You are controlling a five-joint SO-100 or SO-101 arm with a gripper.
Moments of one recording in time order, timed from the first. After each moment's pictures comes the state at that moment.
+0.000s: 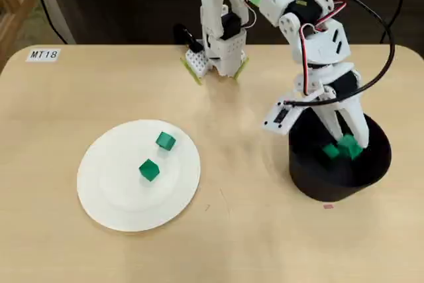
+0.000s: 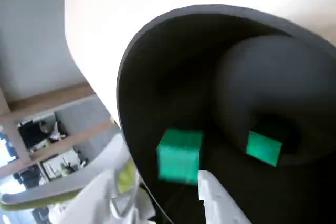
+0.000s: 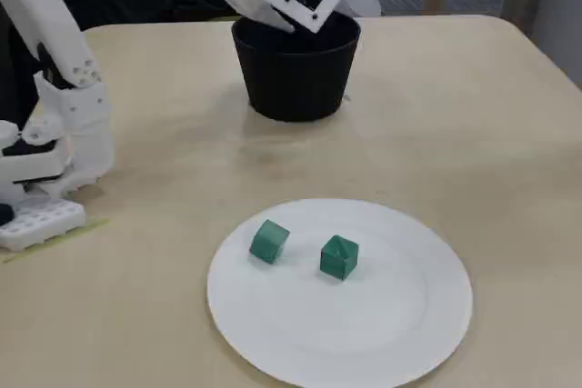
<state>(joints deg) -38.7 104.9 110.7 40.2 -0.5</state>
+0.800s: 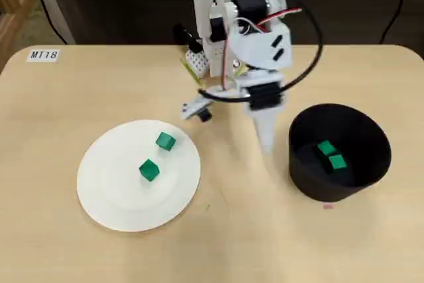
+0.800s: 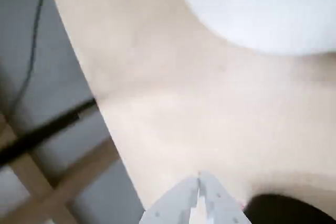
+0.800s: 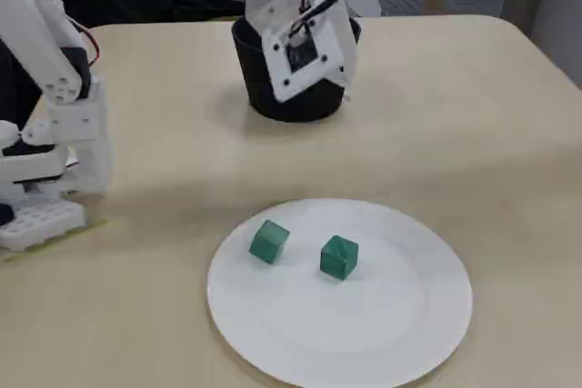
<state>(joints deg) -0.4 112.9 110.4 52.8 10.5</state>
